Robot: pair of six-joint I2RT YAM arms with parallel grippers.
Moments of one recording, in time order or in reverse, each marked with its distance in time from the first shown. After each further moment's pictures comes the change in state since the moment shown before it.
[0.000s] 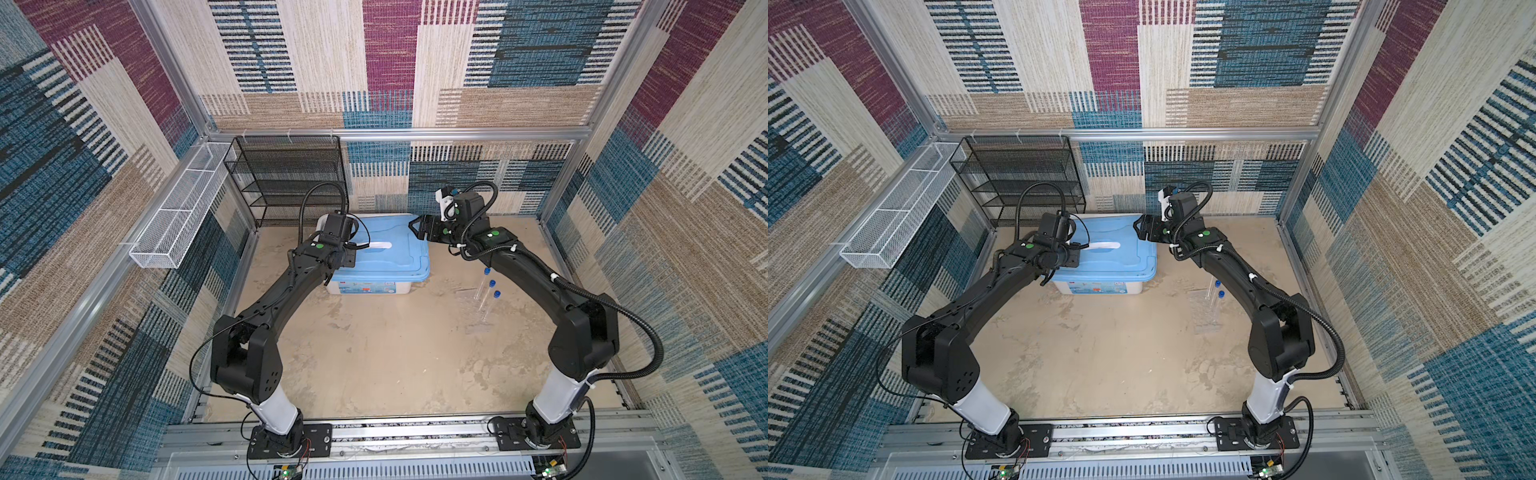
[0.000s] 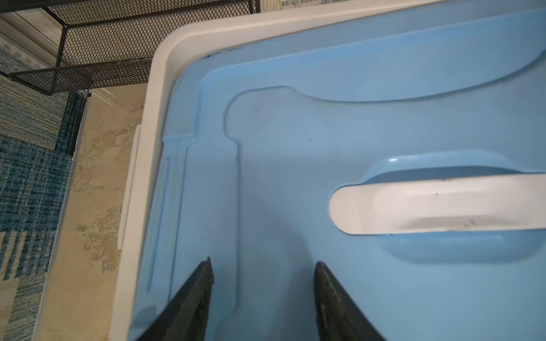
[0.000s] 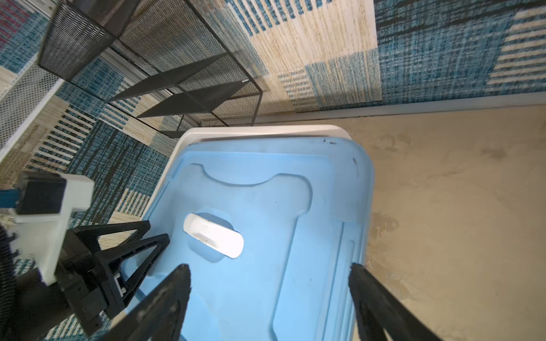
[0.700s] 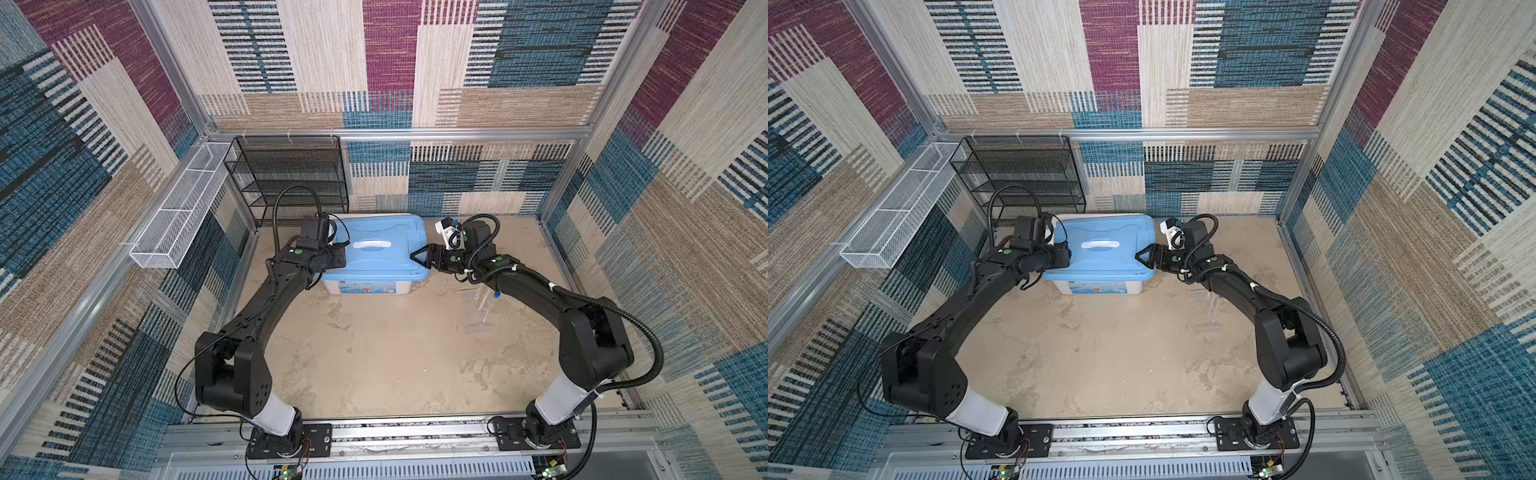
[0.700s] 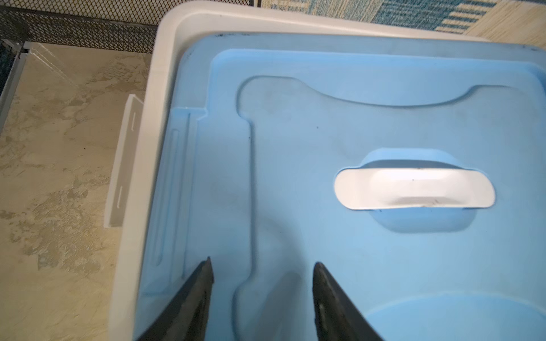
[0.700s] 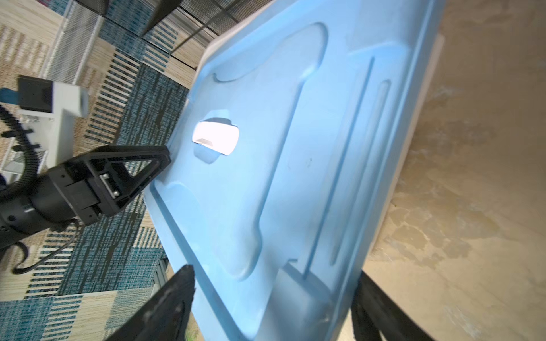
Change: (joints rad) left arm 0.117 -0.110 -0.113 0.074 0.283 -0.100; right arm -0.049 -0.060 -0.349 0.265 -0.376 0.099
